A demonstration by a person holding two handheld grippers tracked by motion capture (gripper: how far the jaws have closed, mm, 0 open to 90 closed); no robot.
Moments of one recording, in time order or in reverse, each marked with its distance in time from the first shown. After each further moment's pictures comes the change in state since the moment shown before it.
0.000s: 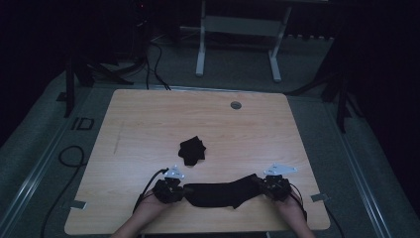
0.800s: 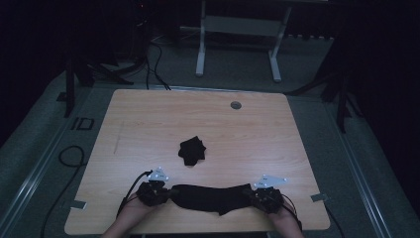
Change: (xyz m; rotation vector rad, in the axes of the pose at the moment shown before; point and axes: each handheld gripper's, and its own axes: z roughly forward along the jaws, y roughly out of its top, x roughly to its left) left arm 0.013 -0.026 -0.030 0.002 0.050 -0.017; right arm 0.038 -0.012 0.002 0.036 0.085 -0.051
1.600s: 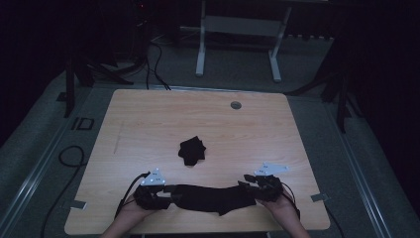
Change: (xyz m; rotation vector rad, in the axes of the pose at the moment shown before) left arm -0.008 -0.005 -0.015 -0.125 -0.016 0.085; right arm -0.007 0.038 -0.010 -0.077 0.013 -0.007
